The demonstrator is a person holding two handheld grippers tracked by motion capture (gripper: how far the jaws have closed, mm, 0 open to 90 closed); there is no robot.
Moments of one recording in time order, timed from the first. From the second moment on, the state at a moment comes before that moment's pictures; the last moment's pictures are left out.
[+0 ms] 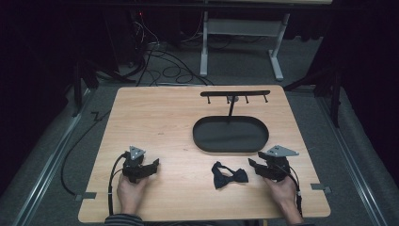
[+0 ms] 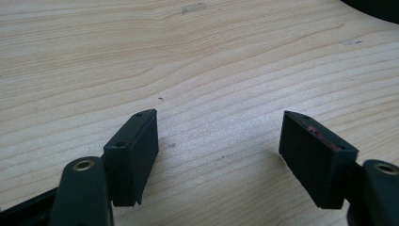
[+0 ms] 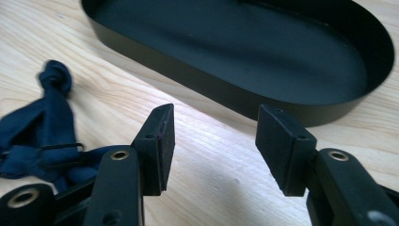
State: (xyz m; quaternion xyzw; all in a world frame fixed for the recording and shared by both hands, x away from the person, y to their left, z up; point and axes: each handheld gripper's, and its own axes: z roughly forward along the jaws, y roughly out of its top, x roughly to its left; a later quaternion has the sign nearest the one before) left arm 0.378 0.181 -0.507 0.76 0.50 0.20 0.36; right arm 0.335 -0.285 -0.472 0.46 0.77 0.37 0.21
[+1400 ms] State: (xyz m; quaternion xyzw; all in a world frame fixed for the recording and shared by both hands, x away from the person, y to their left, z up) left arm 0.378 0.181 -0.507 0.76 0.50 0.20 0.36; right arm 0.327 -0.225 -0.468 0.39 0.82 0.39 0.17
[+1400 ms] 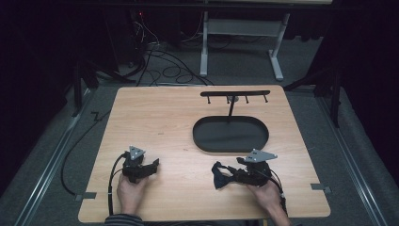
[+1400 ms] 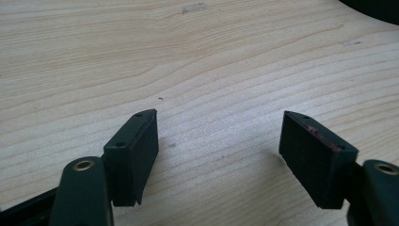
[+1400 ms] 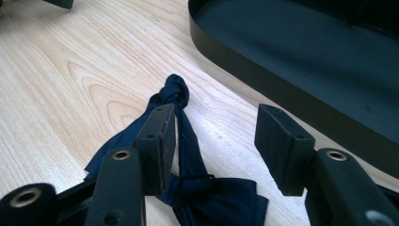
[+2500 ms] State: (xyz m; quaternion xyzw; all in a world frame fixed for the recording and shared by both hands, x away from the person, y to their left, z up) left arm 0.378 0.182 -0.507 0.76 0.50 0.20 0.36; right arm 0.338 -0.206 -0.487 0.38 0.85 0.35 0.13
